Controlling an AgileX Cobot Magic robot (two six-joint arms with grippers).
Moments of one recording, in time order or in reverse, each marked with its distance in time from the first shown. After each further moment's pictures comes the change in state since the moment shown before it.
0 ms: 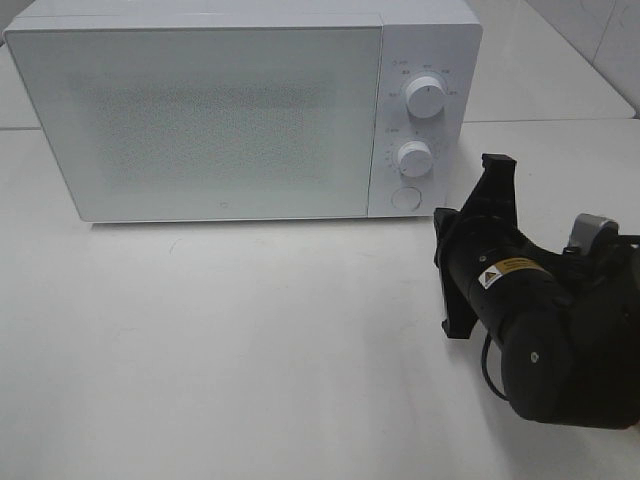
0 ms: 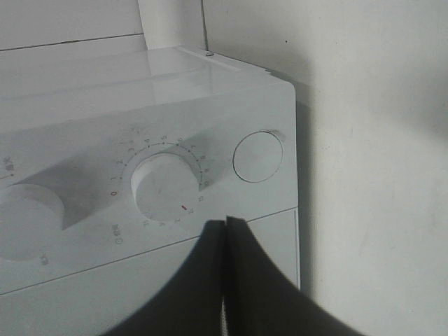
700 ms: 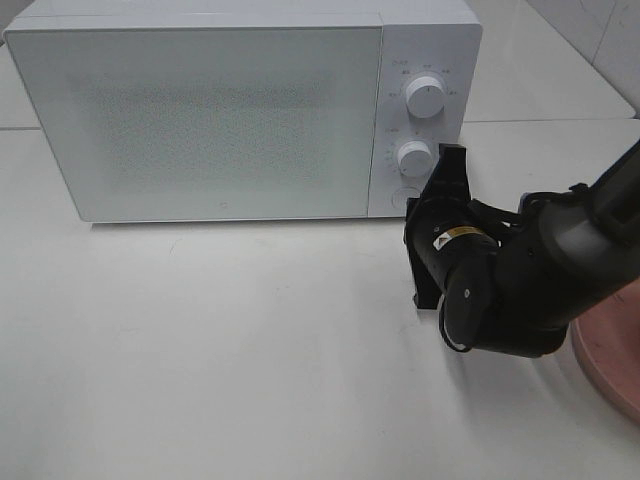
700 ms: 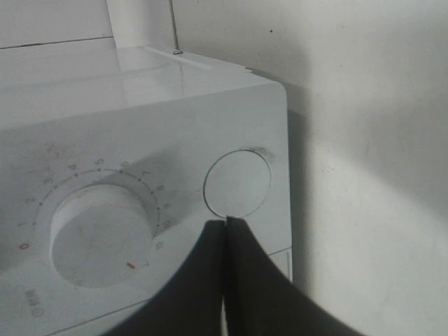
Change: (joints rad) left arm 0.000 0.000 0.000 0.000 0.000 0.000; right arm -0.107 0.161 -0.225 -0.056 0.121 -0.058
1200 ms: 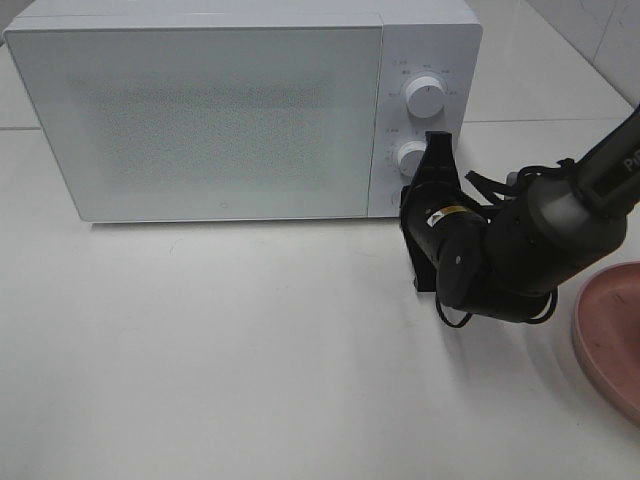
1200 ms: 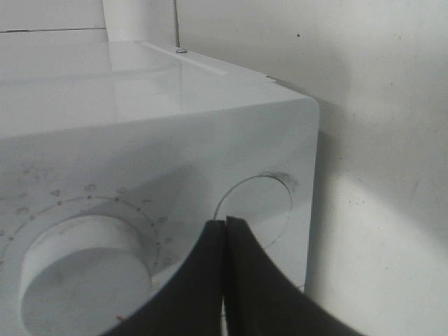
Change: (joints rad) left arm 0.000 0.000 0.000 0.000 0.000 0.000; right arm -0.069 0.038 -0.103 -0.038 0.104 -0.104
